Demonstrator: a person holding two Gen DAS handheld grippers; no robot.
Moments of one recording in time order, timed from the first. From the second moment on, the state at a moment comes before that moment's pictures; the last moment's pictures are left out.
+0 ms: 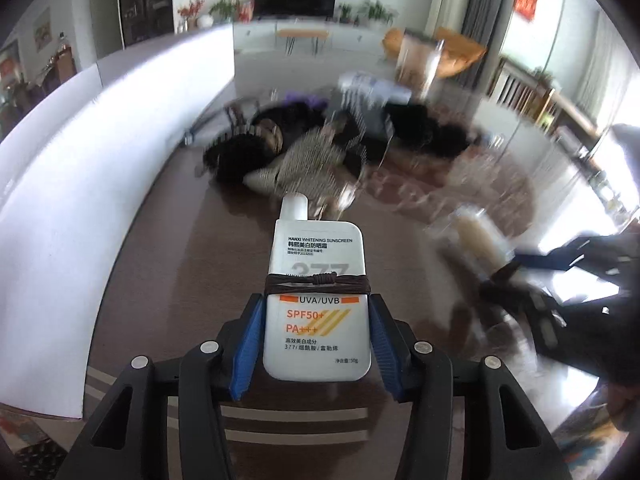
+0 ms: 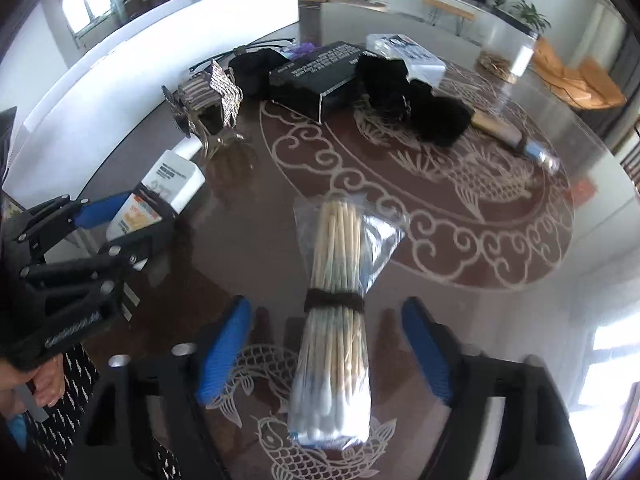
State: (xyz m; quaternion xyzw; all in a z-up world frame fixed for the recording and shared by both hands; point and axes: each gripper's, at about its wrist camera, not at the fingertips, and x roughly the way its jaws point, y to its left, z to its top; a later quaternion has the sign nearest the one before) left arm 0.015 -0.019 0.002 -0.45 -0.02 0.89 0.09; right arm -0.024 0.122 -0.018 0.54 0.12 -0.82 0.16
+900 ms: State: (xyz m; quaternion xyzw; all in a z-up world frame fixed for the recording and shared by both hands) left arm -0.023 -0.269 0.107 -0.37 -0.19 0.90 -0.11; right arm -0.106 -0.112 0.171 0.35 0.08 -0.87 0.34
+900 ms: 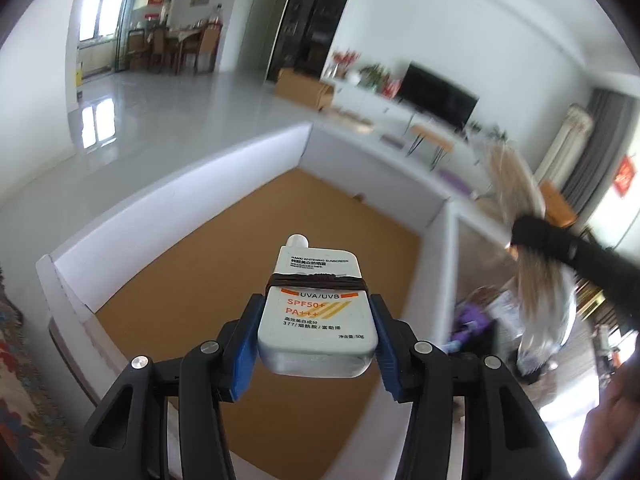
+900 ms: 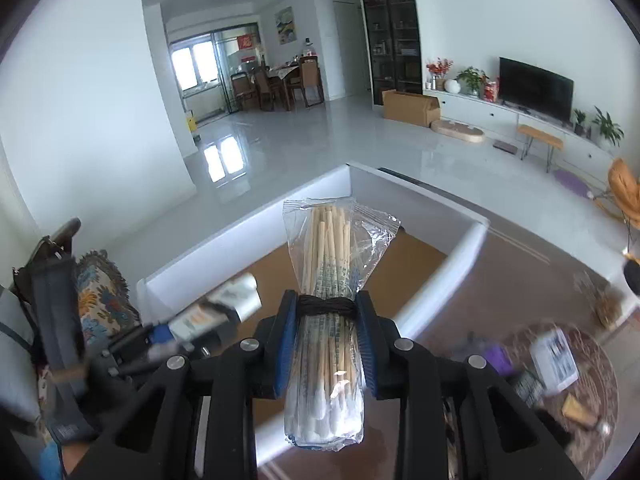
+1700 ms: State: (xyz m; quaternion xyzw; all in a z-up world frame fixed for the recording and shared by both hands) left arm 0.002 -0.201 0.114 -0.28 -0.18 0.94 -0.02; right arm -0.072 0.027 0.088 0.32 0.09 -0.93 0.15
